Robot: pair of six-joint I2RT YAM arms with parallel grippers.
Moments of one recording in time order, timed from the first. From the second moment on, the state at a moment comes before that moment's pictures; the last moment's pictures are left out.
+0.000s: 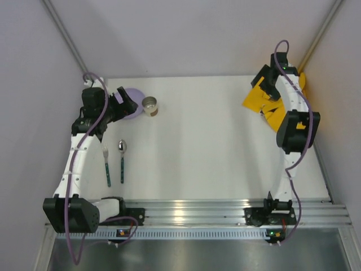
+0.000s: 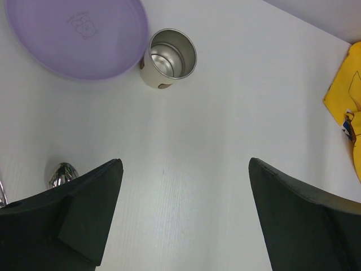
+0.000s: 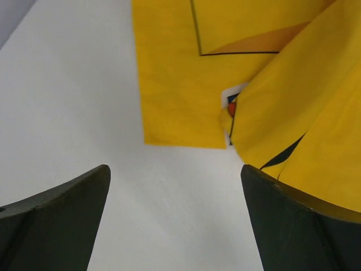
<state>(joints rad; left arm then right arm) 0.00 1.19 1.19 -0.51 0.18 -0.44 -0.02 2.09 2.00 -0.79 0.10 0.61</state>
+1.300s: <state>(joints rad) -0.06 1.47 1.28 -0.42 0.29 -0.45 0.30 1.92 1.49 -0.95 0.10 0.53</state>
